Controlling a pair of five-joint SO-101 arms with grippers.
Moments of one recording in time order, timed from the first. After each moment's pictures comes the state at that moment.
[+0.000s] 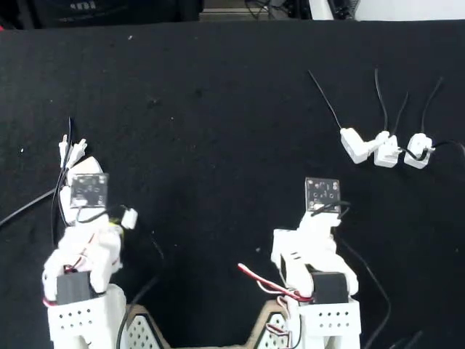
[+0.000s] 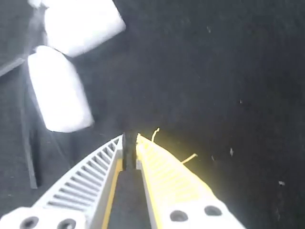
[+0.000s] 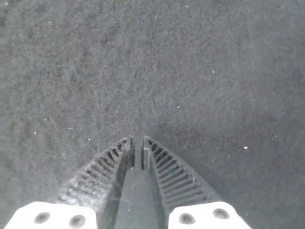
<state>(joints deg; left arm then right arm) -16.5 -100.3 90.2 67.3 -11.2 -2.8 -103.1 96.7 73.2 -8.6</state>
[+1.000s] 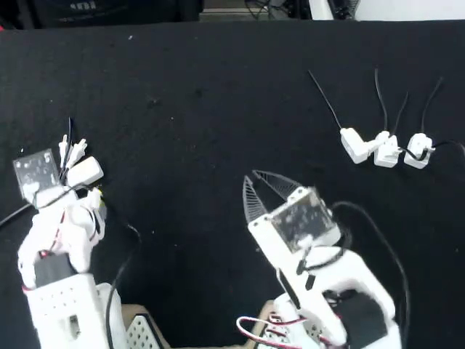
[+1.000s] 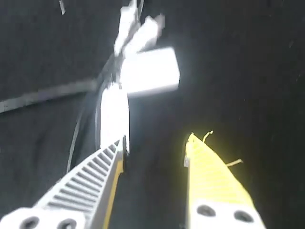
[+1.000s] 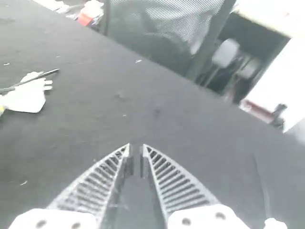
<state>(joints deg) -25.5 -77.2 75.0 55.8 -1.3 -25.2 -86.5 54.6 63.5 14.2</state>
